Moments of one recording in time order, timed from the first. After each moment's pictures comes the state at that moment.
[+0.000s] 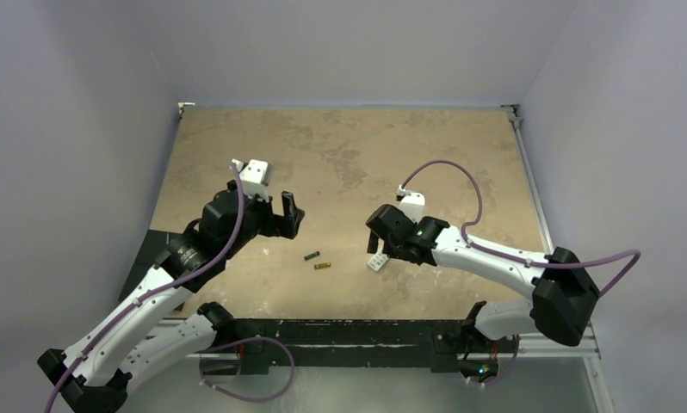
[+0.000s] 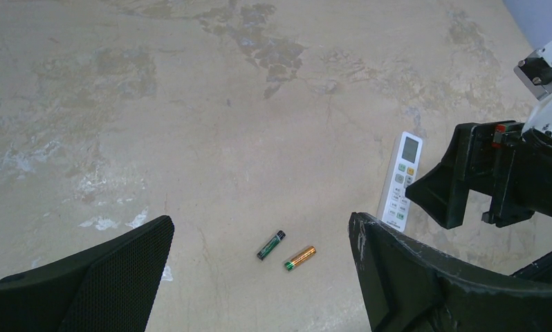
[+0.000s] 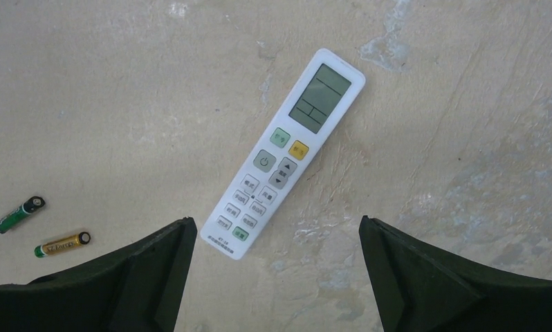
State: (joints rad) left arm -0.67 0.77 0.87 -0.50 -0.21 -0.33; right arm 0.91 1.33 0.88 -0.68 0.51 0.97
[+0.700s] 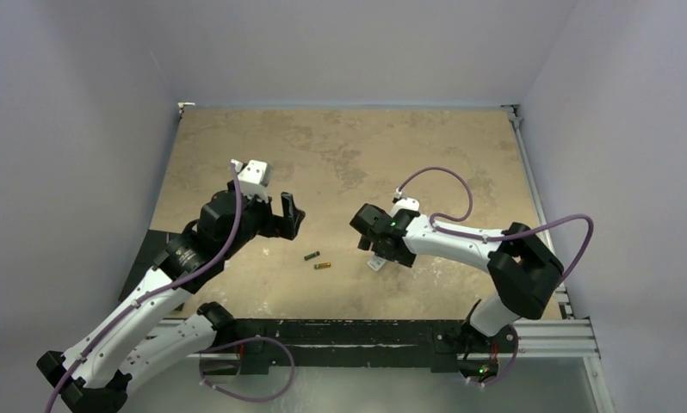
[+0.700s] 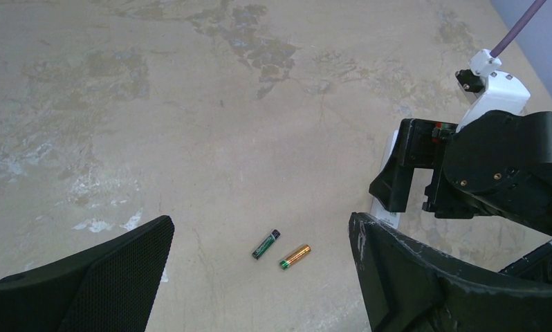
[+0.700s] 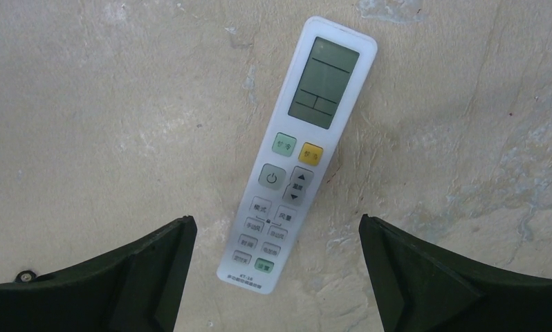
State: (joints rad) left arm -0.67 0.76 0.87 -0.50 -0.19 -0.33; right arm 0.91 1.57 0.97 -0.74 0.51 1.25
